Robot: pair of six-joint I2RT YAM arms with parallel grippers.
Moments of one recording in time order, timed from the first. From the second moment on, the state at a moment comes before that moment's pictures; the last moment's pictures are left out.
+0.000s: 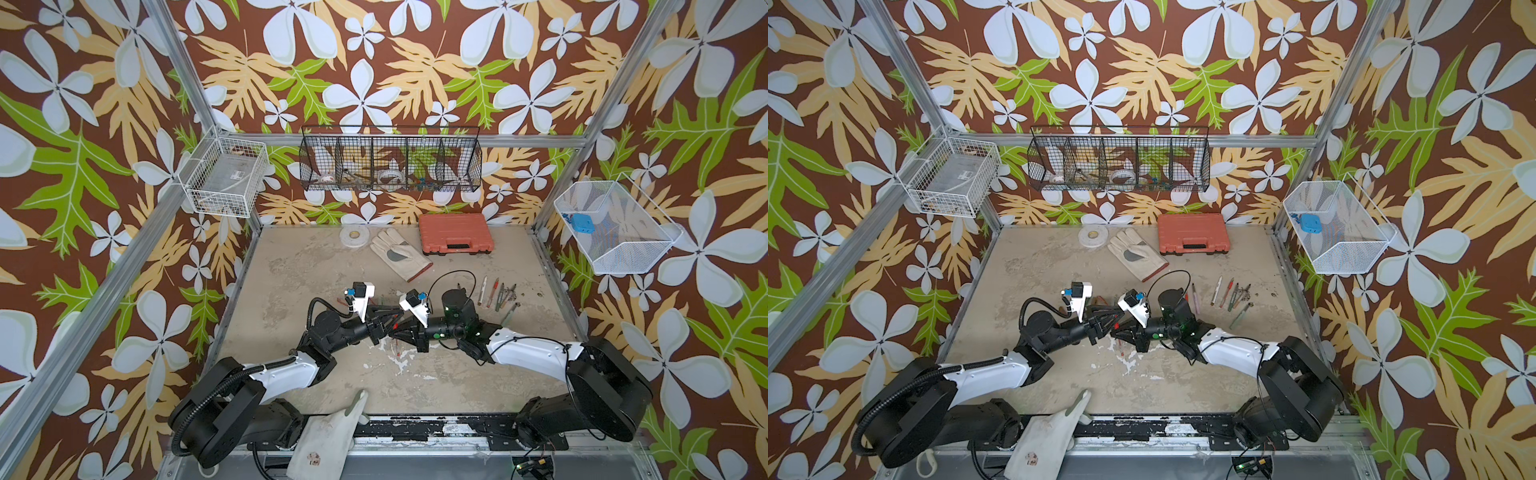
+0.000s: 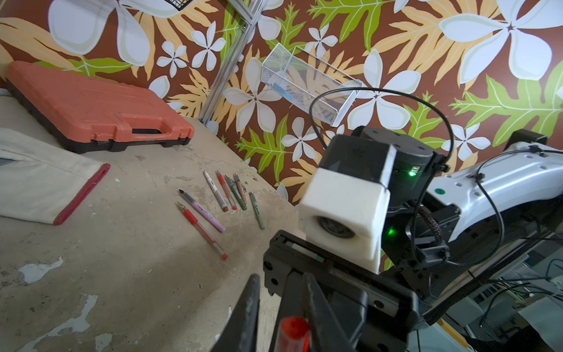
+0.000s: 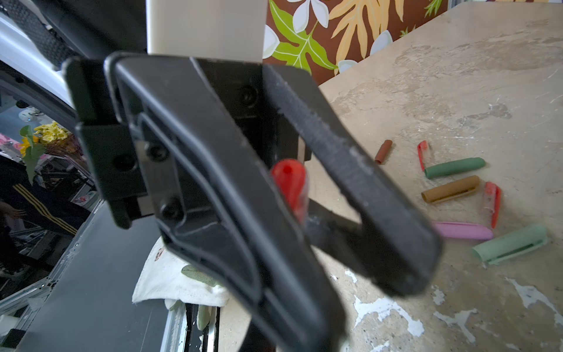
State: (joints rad) left arm -0.62 1.29 0.35 1.03 0.50 -0.62; right arm 0.71 1.45 0.65 0.42 -0.78 0.16
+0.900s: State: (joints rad) left arm -0.62 1.14 0.30 0.98 0.34 -0.61; right arm 0.72 1.33 0.58 0.43 -0.74 0.15
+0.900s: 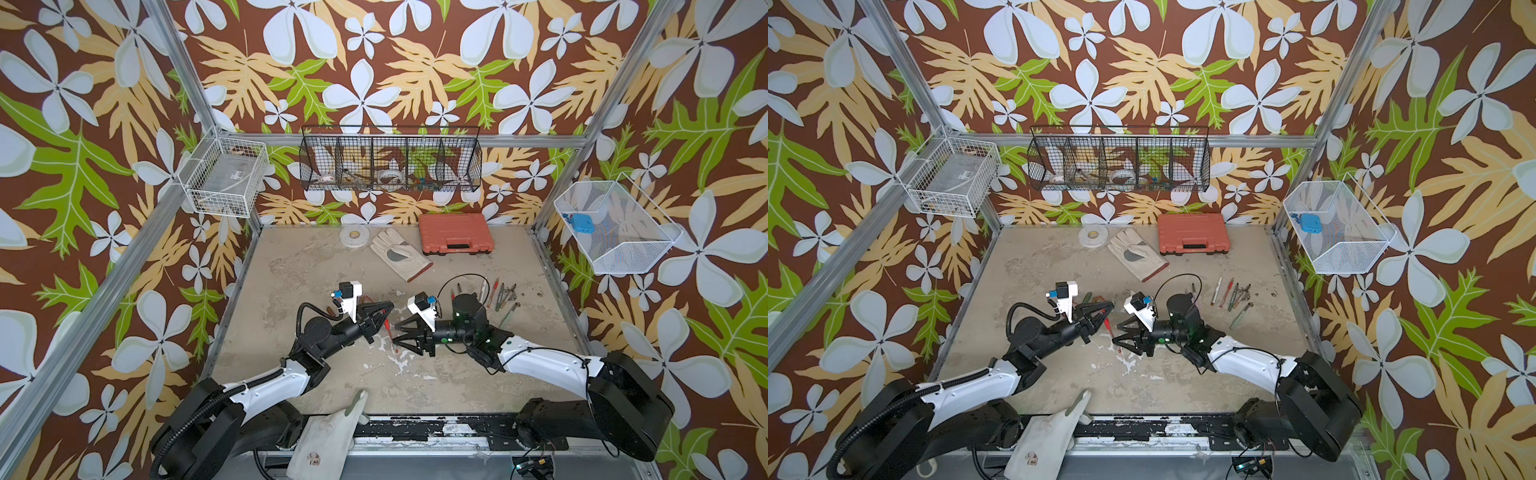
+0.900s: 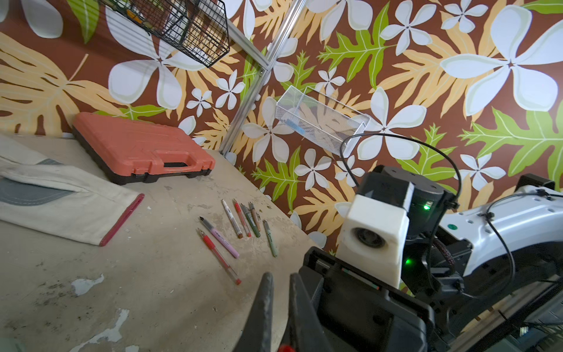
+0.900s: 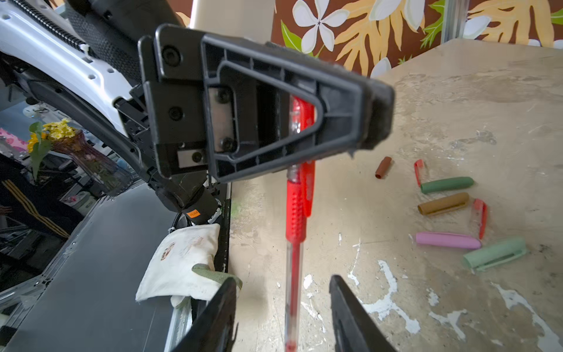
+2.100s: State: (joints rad) left arm -0.62 1.24 0.31 1.09 0.48 -0.66; right arm 0.75 1.35 0.62 0.38 -0.64 0.10
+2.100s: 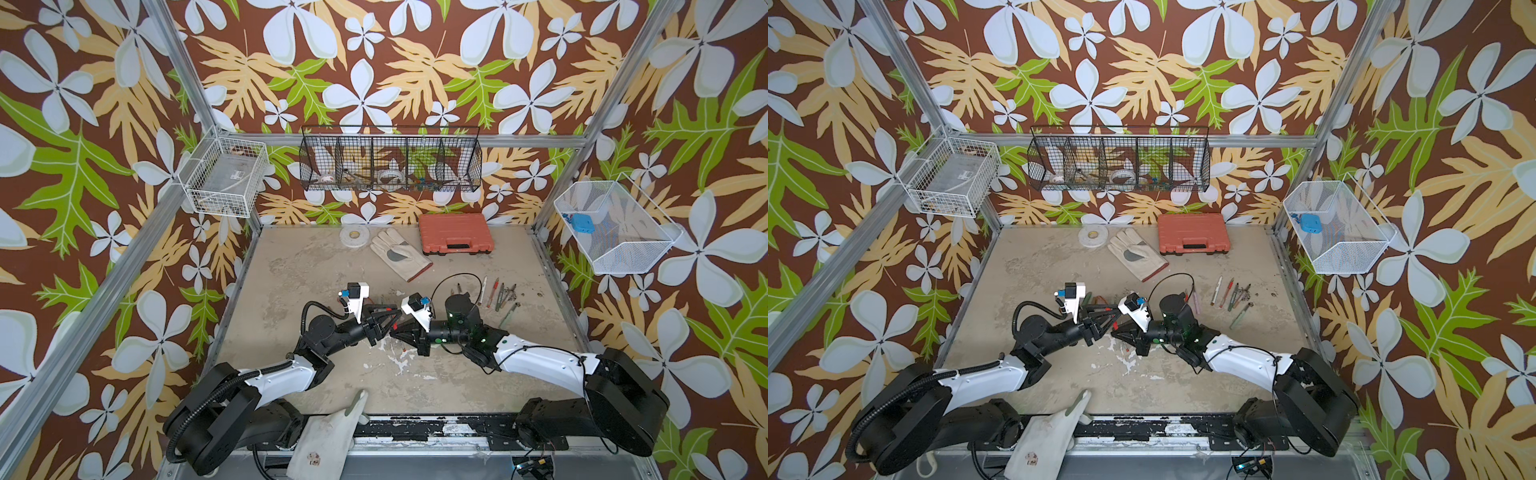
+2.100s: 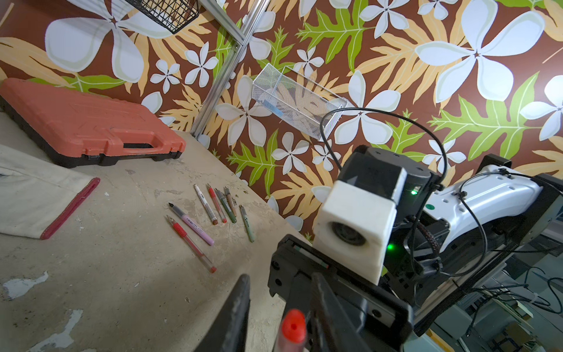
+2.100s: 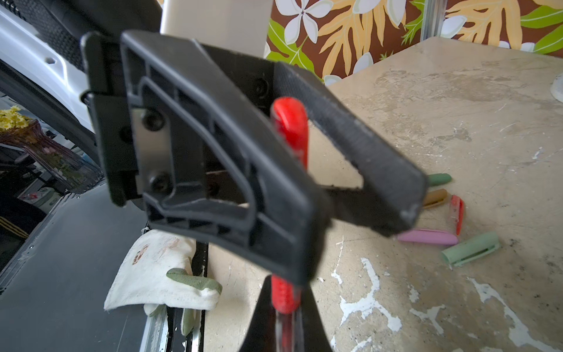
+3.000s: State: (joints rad) left arm -0.62 1.23 0.31 1.08 0.47 -0.64; right arm 0.73 1.35 0.61 0.39 -0.69 0.13
